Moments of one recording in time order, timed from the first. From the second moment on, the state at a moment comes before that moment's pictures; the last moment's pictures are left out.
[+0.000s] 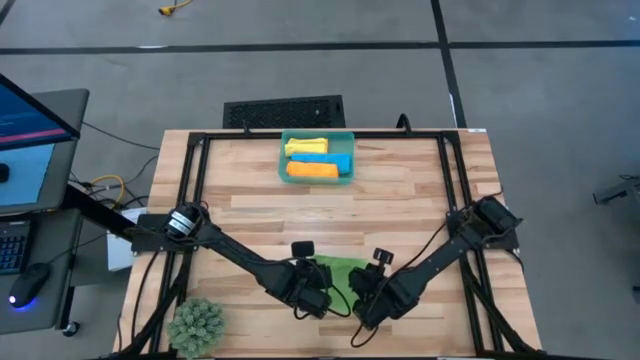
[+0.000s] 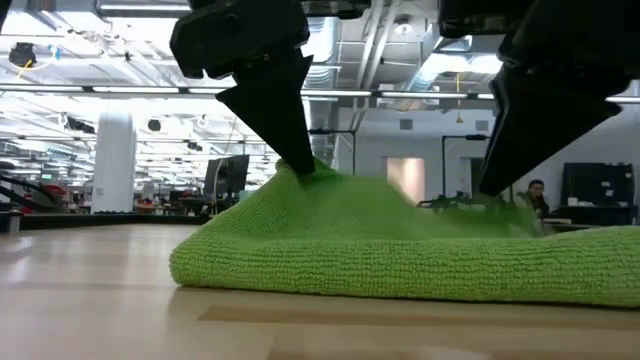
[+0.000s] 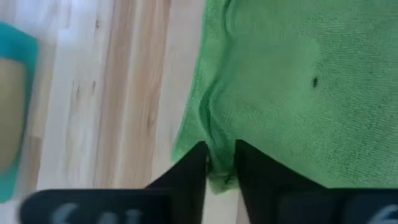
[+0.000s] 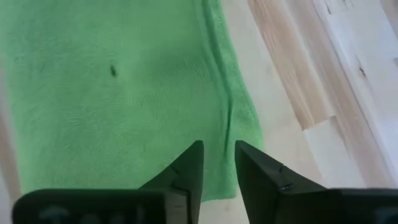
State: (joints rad) left arm -0.48 2.10 1.64 -0.88 -0.55 -0.46; right arm 0.65 1.95 1.35 -0.88 0.52 0.91
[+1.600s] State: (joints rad) left arm -0.75 2.10 1.59 -0.65 -0.61 -0.46; right arm 1.00 1.95 1.35 -0.51 0.58 0.72
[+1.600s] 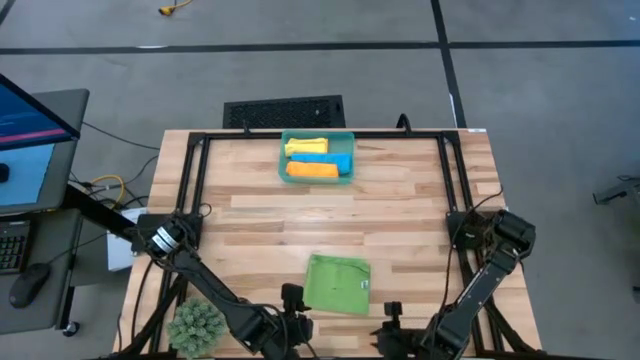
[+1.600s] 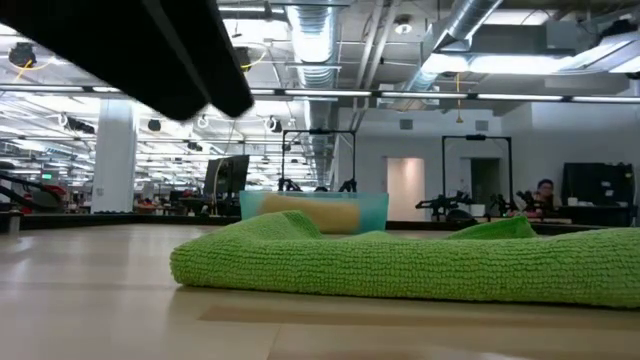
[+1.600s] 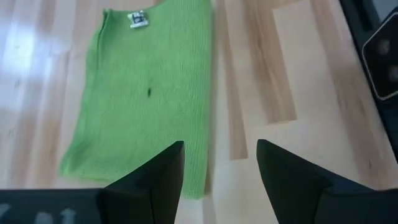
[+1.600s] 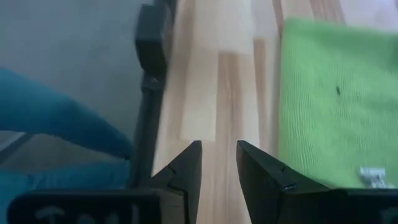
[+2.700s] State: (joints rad) left arm -0.62 2.10 1.40 -0.52 -0.47 -0.35; right arm 0.87 1.95 1.13 -0.31 0.57 0.67
